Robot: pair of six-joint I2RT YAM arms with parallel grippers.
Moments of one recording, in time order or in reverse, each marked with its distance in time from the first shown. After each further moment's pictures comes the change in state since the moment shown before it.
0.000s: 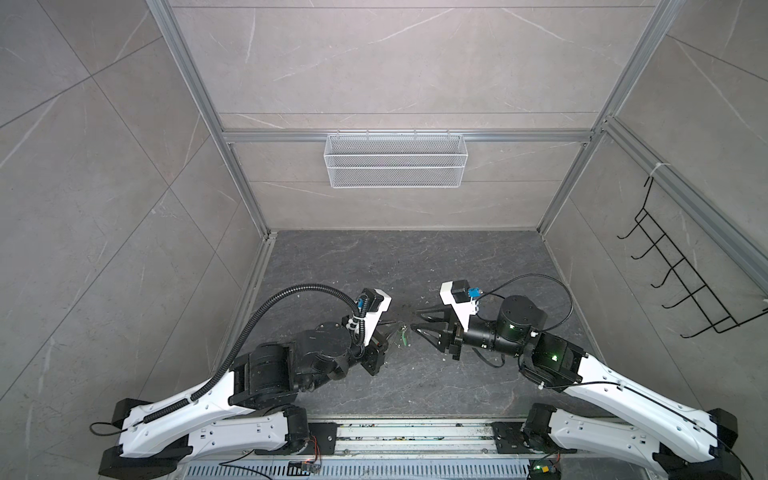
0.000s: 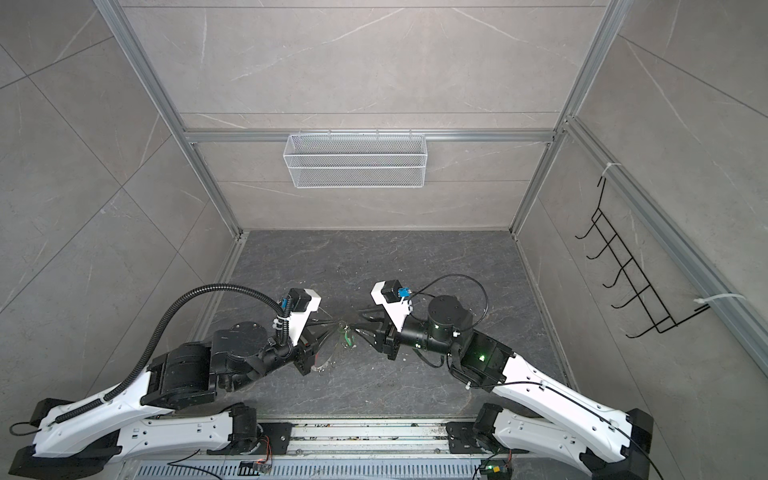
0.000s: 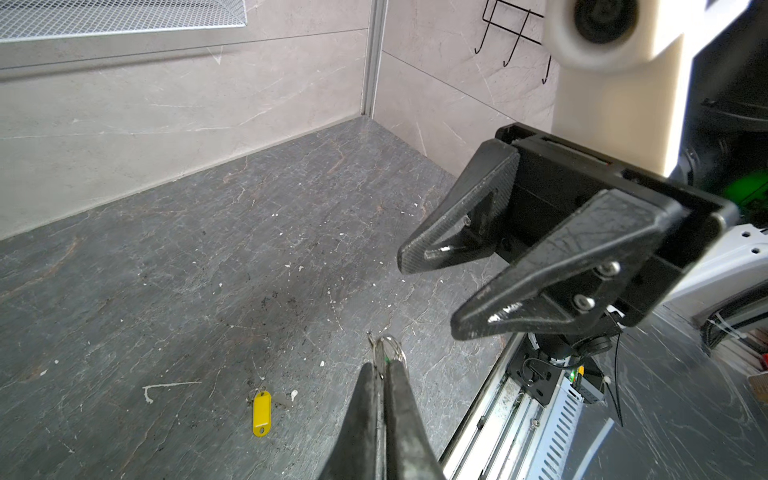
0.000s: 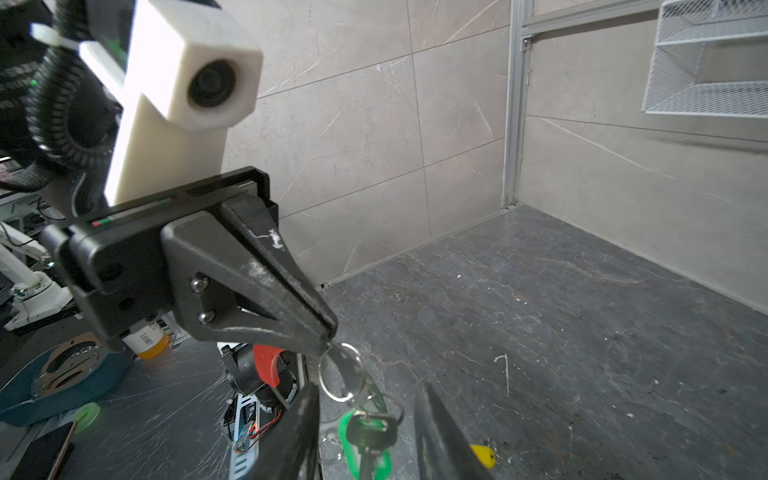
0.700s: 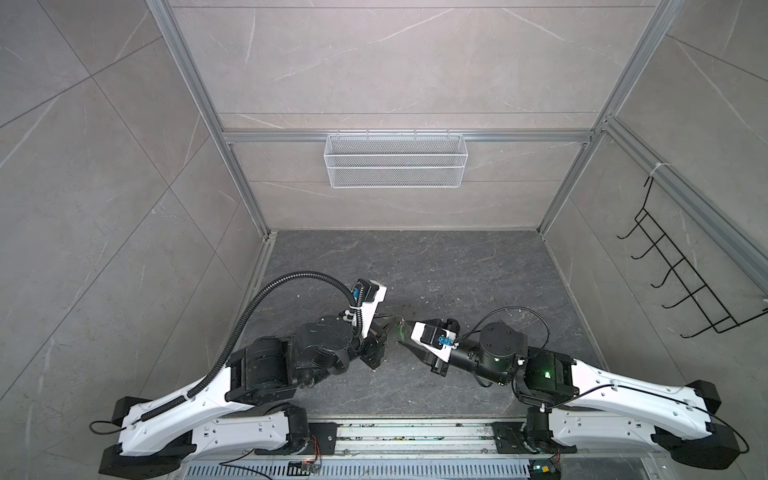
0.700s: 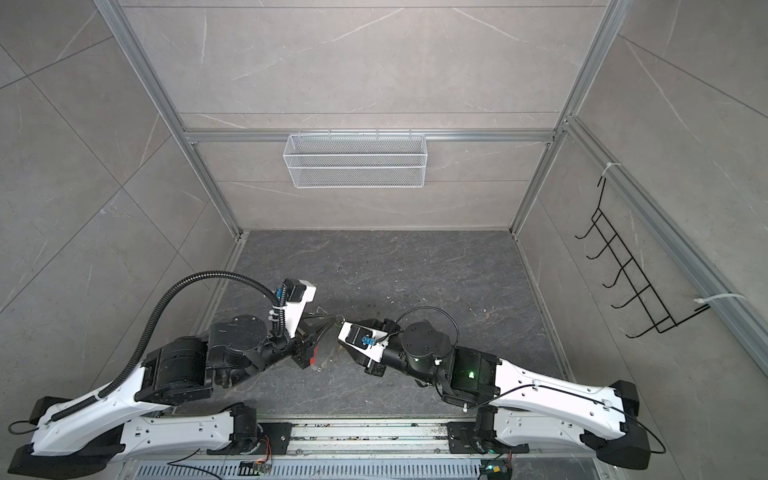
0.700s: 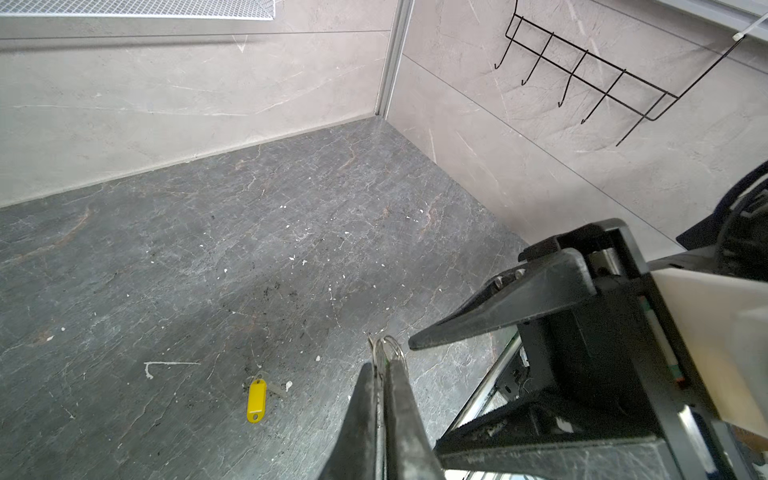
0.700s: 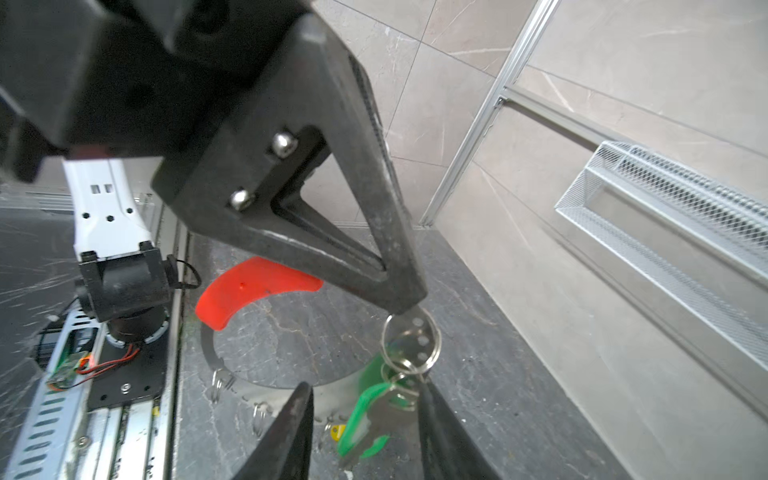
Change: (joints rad) left arm 0.007 0.045 0.093 -0.076 -0.019 -0.099; right arm 0.318 0.046 0.037 -0.063 0.532 -0.521
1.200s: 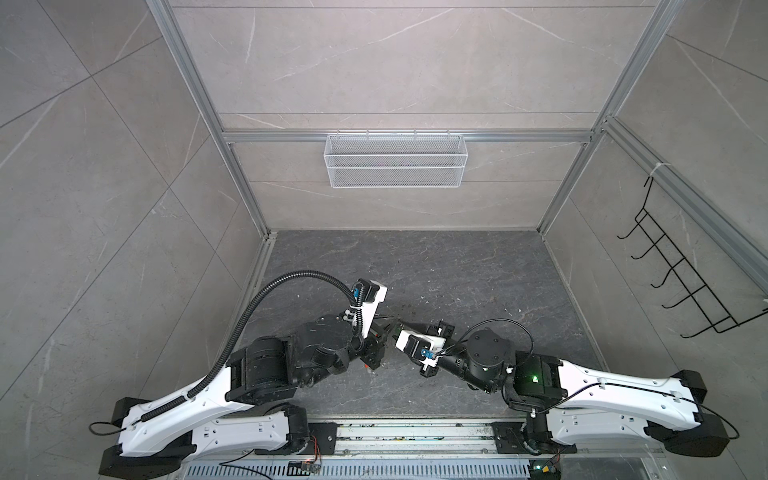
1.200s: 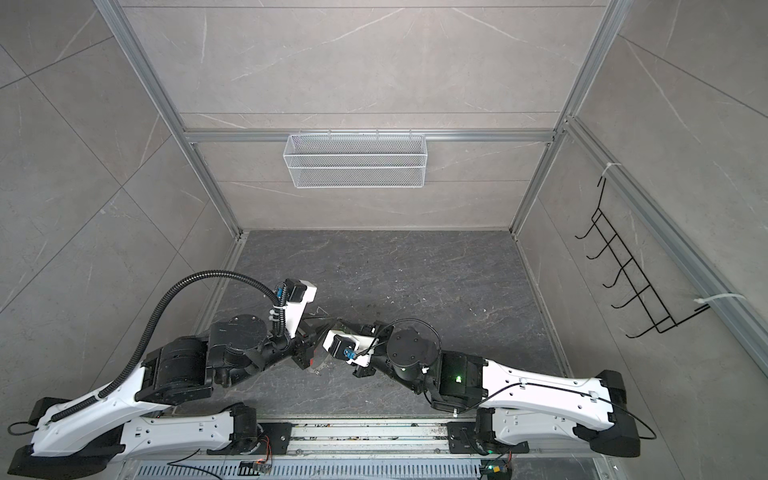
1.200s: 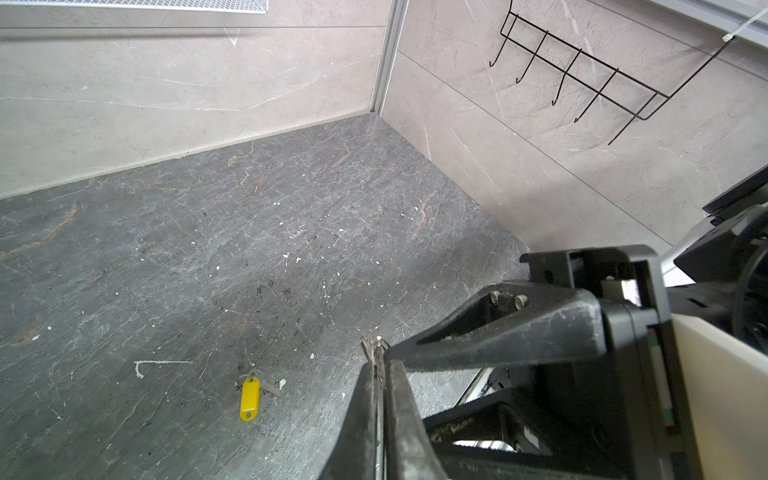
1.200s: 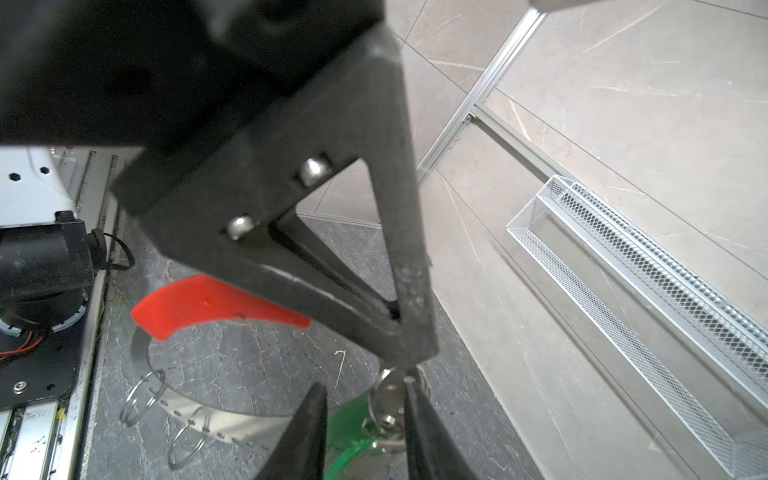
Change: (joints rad) left arm 0.004 -0.002 0.000 0.000 0.023 0.000; right arm 0.075 0.070 0.031 0.051 0.179 -0.146
